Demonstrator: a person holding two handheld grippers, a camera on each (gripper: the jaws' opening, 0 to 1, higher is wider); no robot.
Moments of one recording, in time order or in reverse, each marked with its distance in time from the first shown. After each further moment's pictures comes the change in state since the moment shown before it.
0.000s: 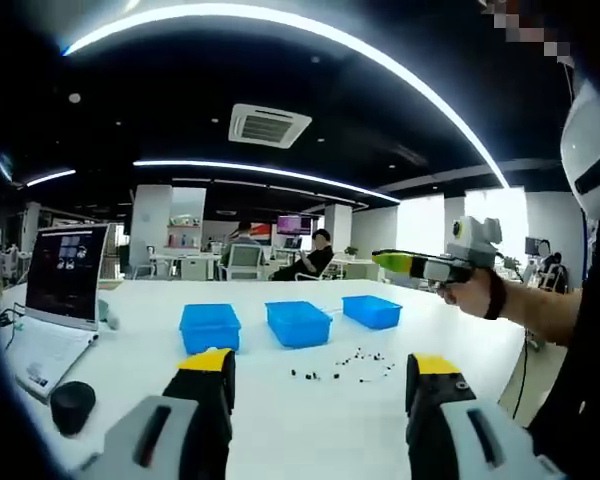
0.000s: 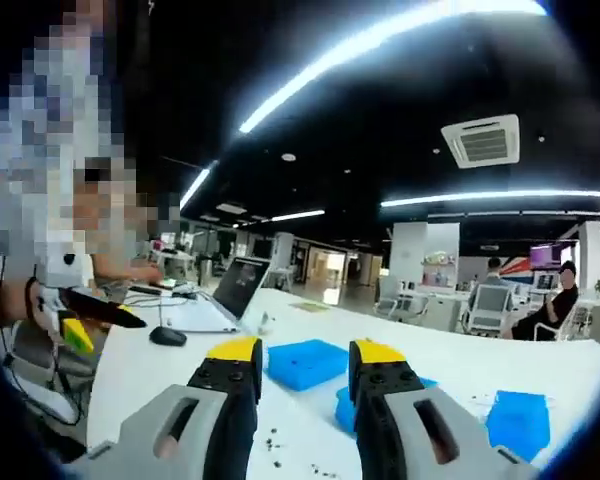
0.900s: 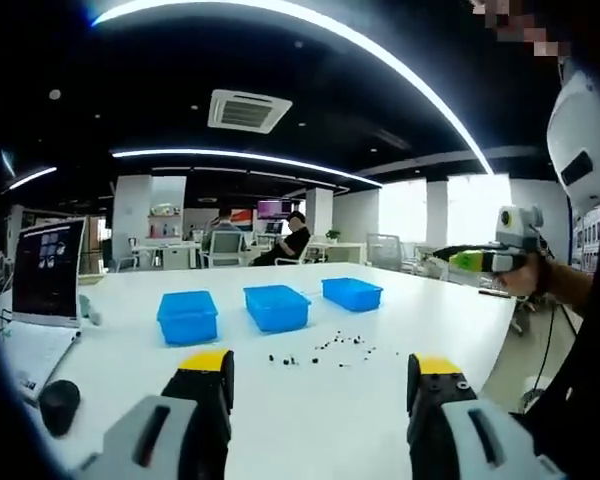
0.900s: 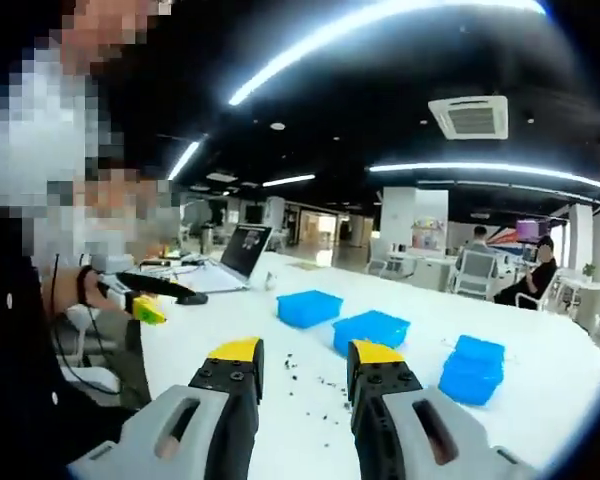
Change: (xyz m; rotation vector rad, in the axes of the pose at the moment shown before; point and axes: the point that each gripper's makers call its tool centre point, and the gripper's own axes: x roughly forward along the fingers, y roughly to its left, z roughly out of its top) left arm -0.002 -0.016 -0.017 0.015 0.076 -0.067; right arm -0.083 0.005 -0.020 0.037 0.229 0.042
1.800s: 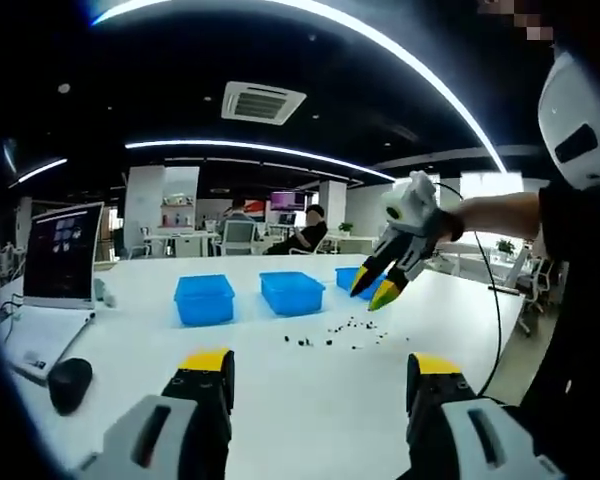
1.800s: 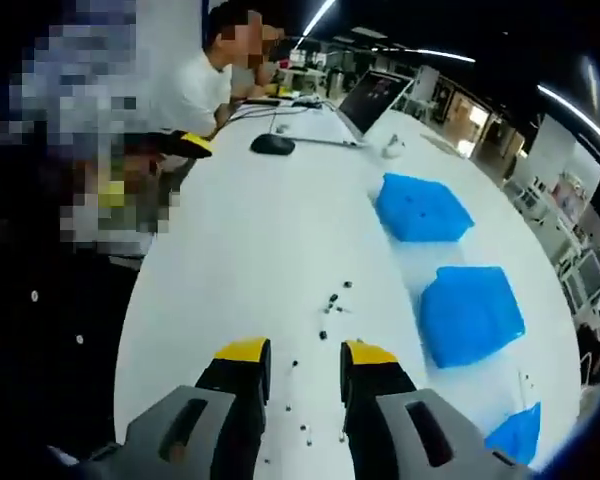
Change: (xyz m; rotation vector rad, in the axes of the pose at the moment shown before) left arm -0.016 0.012 -0.017 -0.029 0.034 0.060; right arm 0.142 0.017 -0.089 -0.331 0.656 0.573
